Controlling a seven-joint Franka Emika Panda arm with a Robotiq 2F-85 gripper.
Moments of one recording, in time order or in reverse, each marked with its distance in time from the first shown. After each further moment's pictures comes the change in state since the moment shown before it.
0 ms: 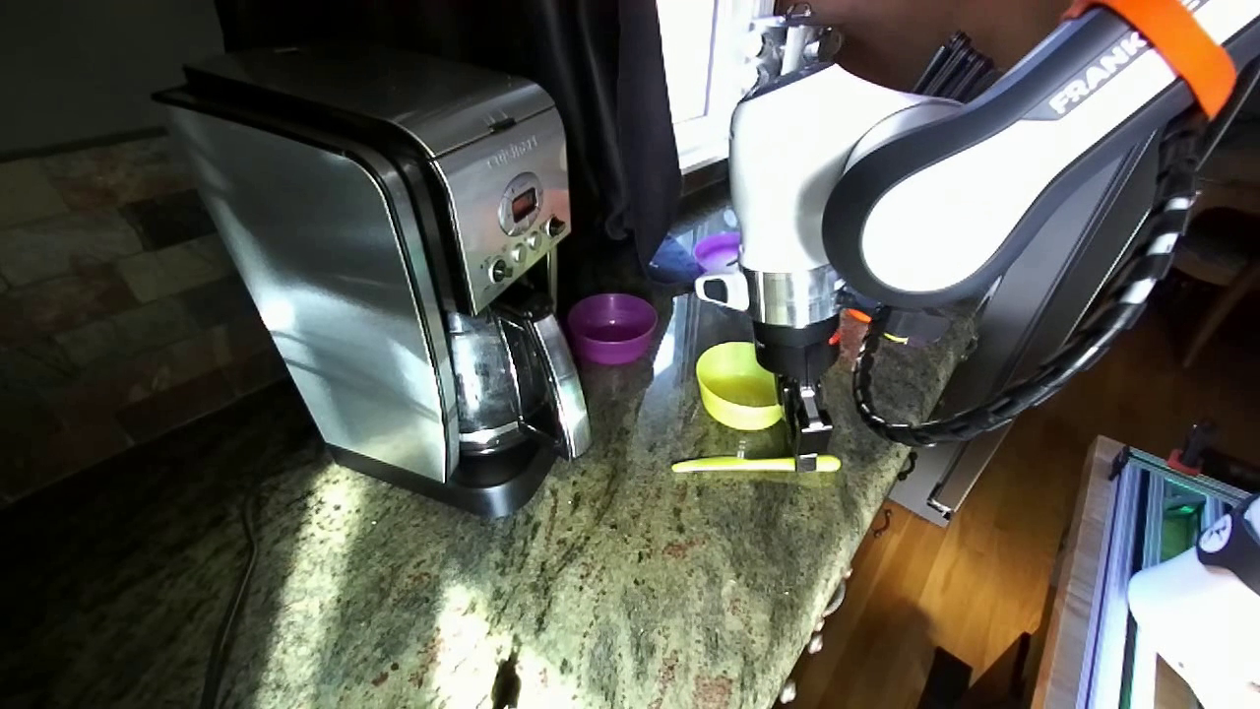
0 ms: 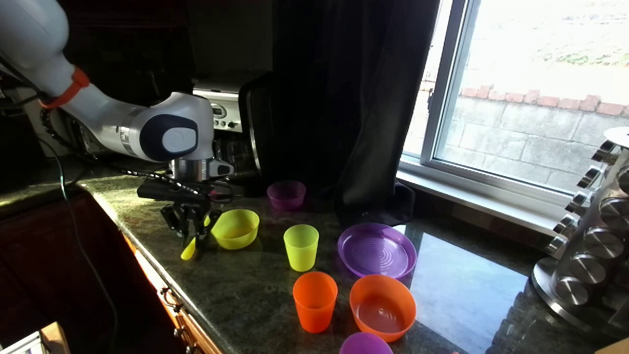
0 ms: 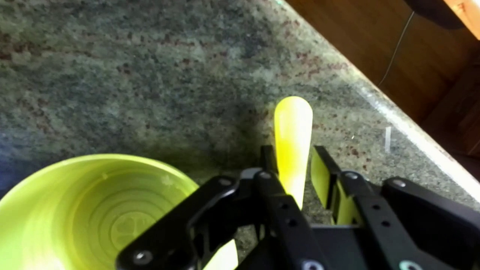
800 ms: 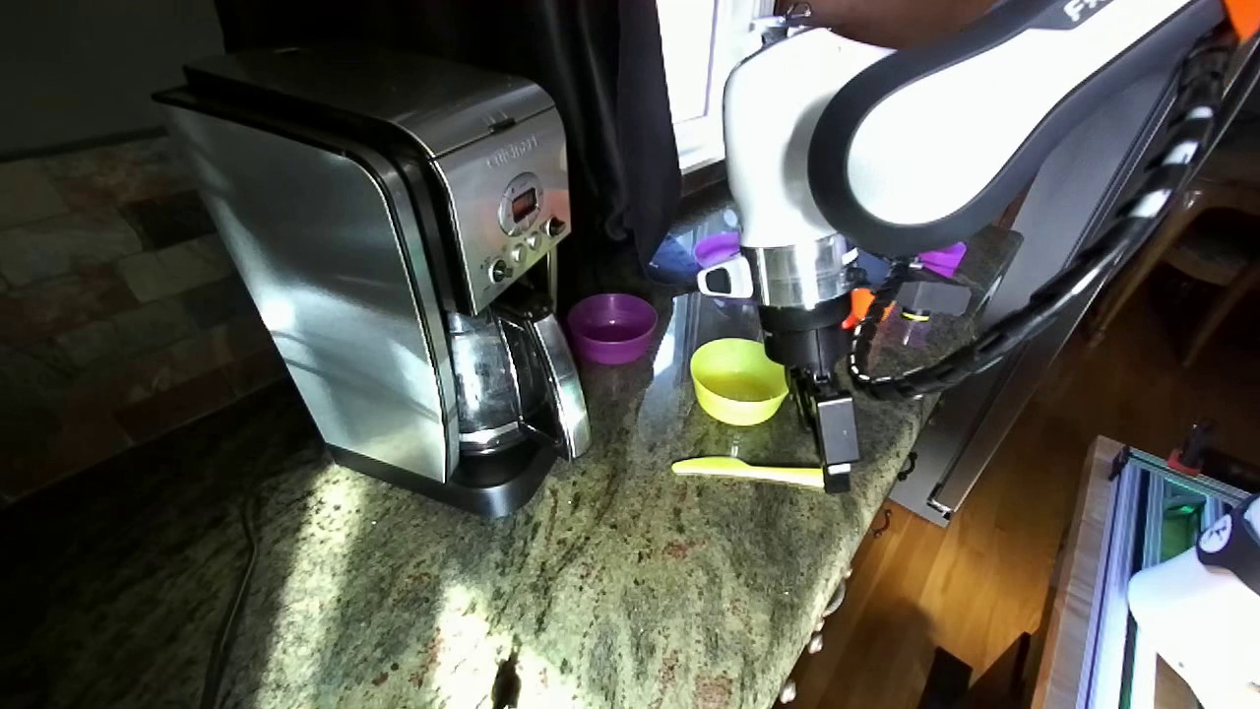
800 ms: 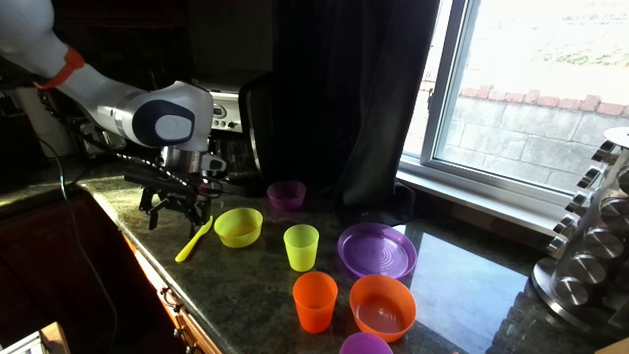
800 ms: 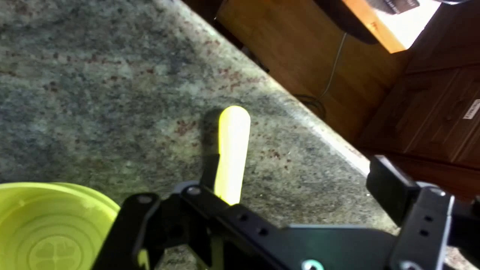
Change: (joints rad) arm 0.000 -0.047 0.022 0.040 0.148 -0.183 -0.055
